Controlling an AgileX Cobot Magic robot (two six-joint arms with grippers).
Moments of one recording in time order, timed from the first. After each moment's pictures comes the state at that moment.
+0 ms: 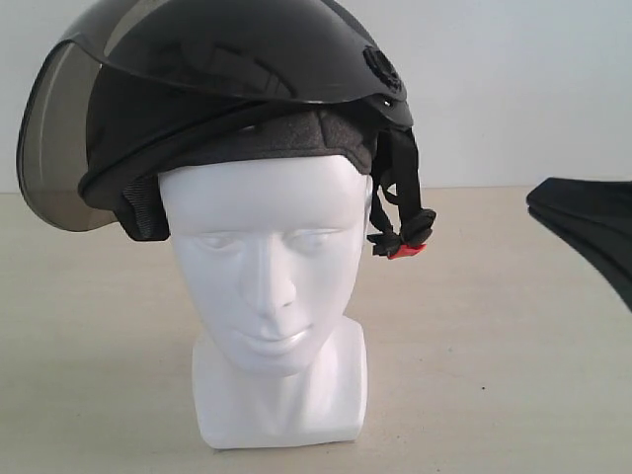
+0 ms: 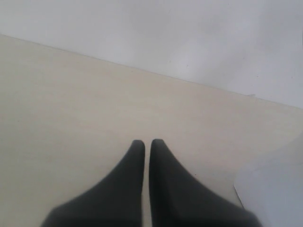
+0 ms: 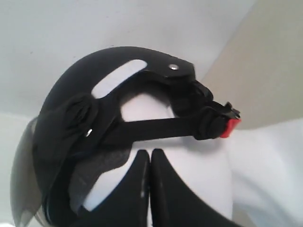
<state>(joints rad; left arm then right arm) -0.01 0.00 0.00 -0.03 0.28 -0.20 0.91 0.67 -0.43 1.37 -0.33 -0.12</state>
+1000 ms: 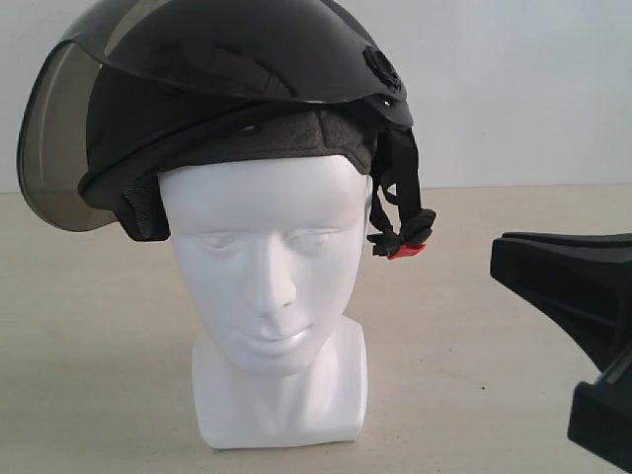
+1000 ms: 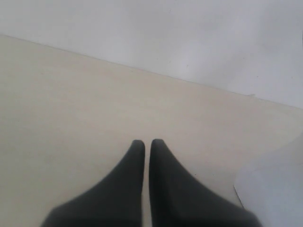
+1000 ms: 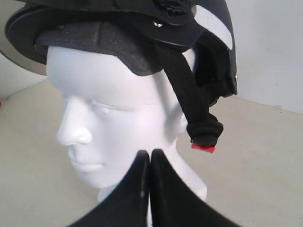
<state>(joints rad) -0.01 0.00 0.00 -0.03 0.28 -0.20 0.91 0.65 -0.43 1.73 -0.16 -1.60</state>
